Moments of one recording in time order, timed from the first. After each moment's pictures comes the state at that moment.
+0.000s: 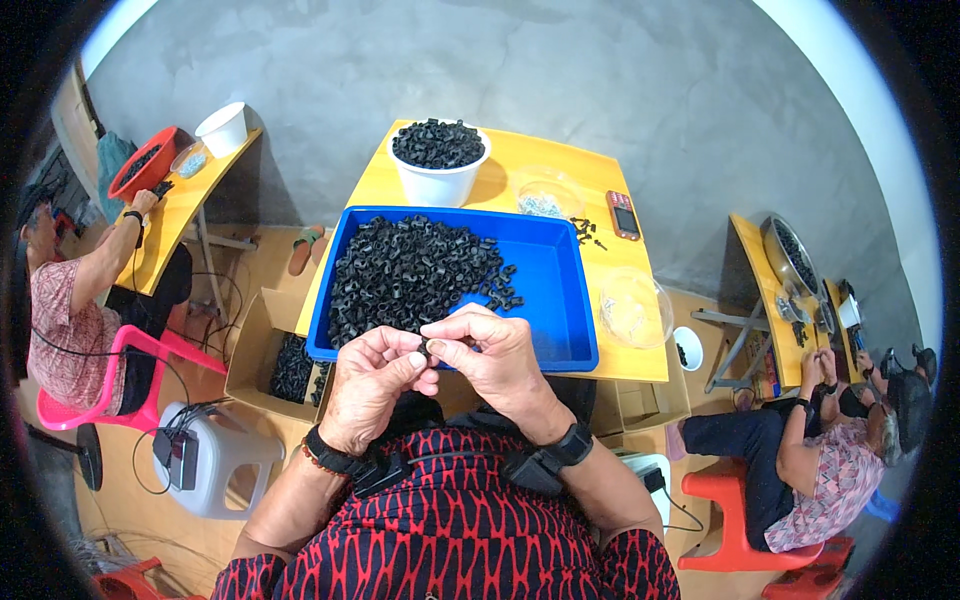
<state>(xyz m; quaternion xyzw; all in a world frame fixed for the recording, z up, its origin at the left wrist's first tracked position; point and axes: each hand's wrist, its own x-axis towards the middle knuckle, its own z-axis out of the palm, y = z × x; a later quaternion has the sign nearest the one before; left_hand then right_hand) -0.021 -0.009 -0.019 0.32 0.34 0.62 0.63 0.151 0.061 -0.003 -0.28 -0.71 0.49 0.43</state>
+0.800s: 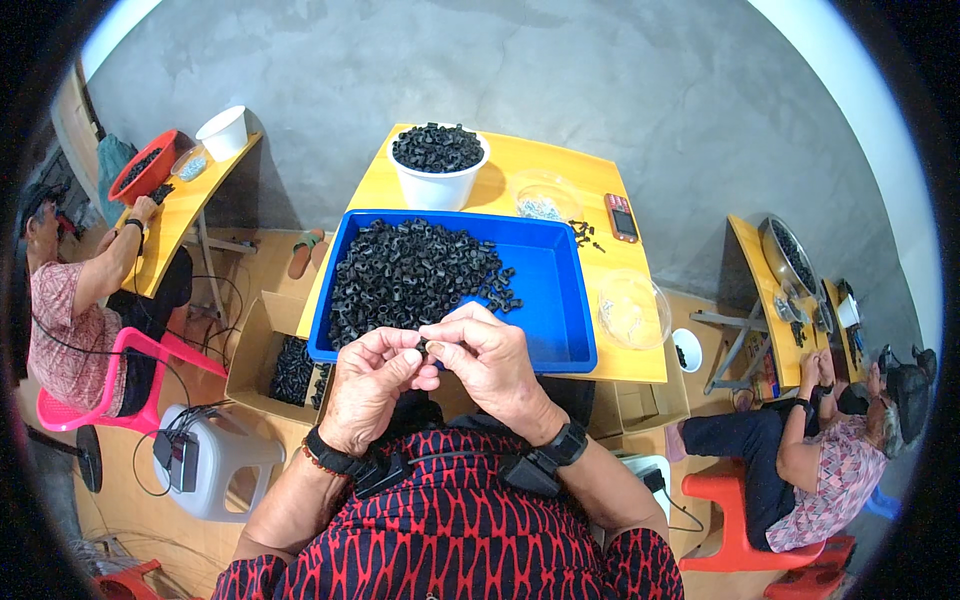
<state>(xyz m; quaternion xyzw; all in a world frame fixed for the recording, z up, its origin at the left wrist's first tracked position) -0.021 -0.009 -0.021 0.32 0.33 0.63 0.62 0.147 0.053 0.003 -0.29 -0.74 0.42 0.43</state>
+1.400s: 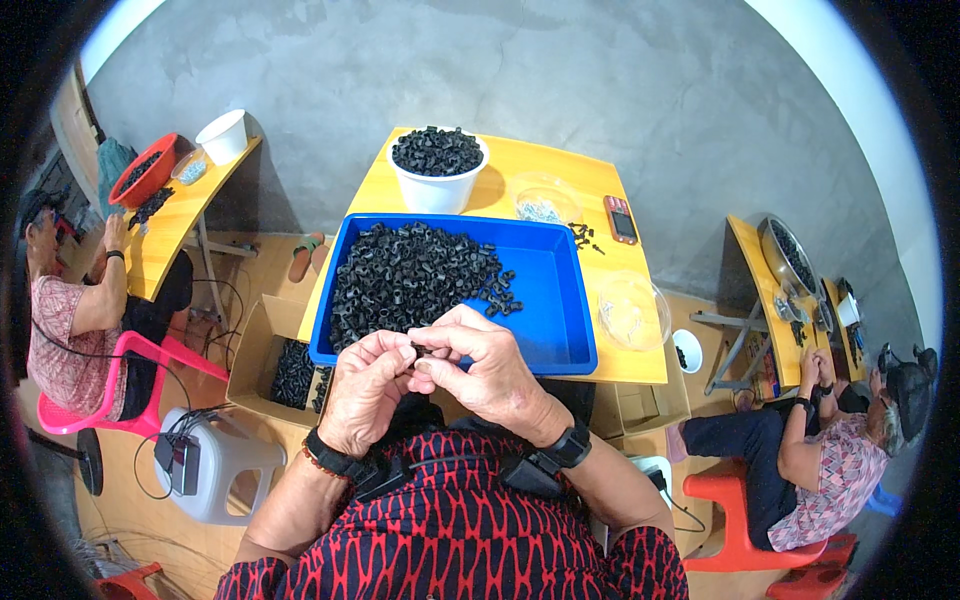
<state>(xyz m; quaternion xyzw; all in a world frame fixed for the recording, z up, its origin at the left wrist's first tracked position) -0.025 -0.009 -0.017 0.27 0.31 0.64 0.65 0.147 0.050 0.020 -0.25 -0.80 0.38 0.38</state>
